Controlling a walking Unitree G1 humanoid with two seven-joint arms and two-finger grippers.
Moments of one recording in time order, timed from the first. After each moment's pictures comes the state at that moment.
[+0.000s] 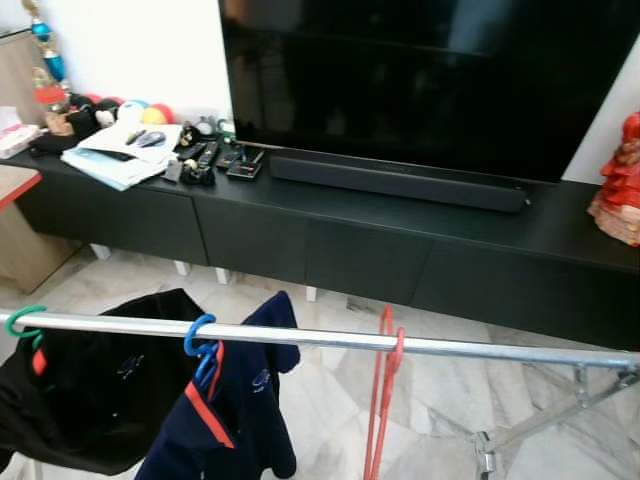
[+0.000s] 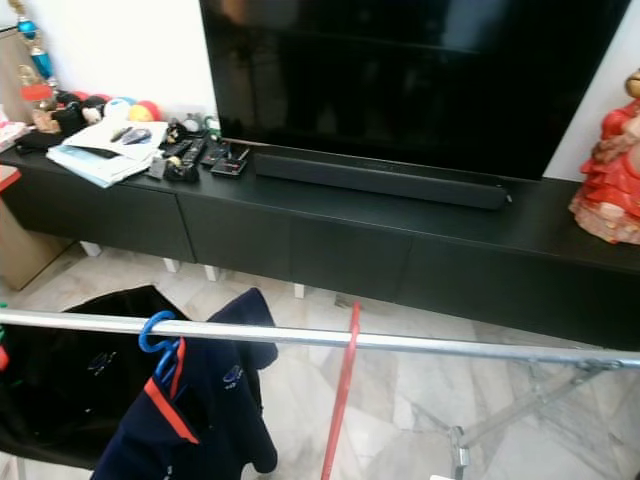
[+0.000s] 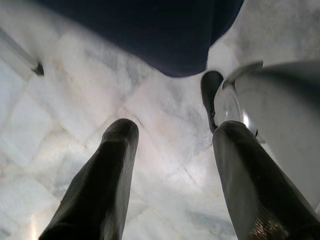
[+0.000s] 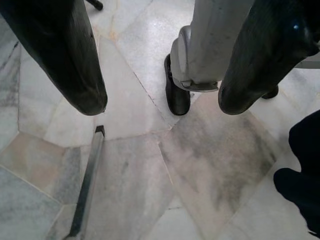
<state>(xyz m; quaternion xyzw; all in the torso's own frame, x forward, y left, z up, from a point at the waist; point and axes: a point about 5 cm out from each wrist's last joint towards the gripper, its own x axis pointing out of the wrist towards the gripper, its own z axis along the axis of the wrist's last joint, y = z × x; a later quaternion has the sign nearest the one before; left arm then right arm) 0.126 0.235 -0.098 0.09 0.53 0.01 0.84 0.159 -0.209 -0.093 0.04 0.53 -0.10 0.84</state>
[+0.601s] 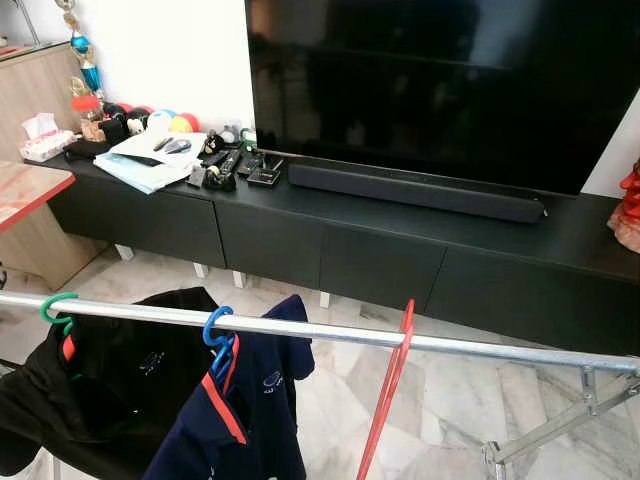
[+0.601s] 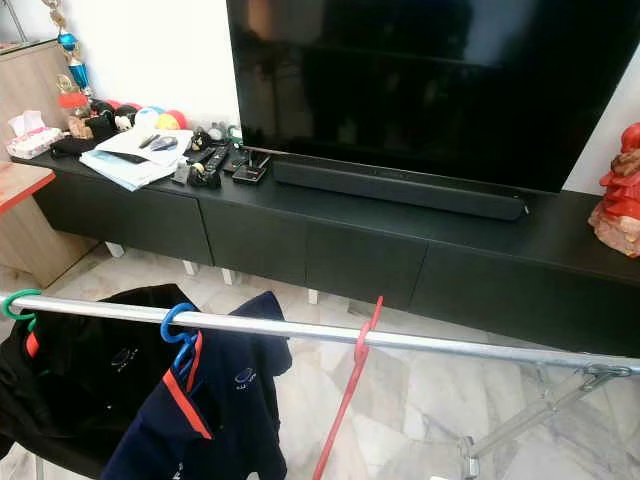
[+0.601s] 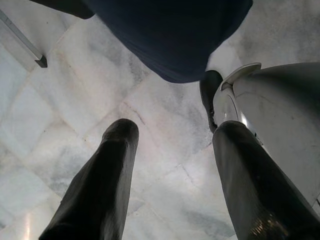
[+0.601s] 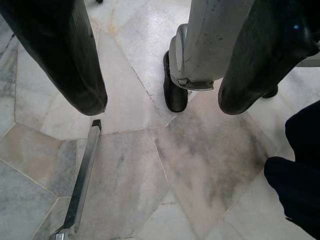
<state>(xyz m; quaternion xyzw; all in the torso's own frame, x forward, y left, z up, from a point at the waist) 0.125 0.236 -0.098 0.08 0.53 0.01 0.84 0.157 -0.209 -0.094 0.04 0.53 -0.10 0.84</state>
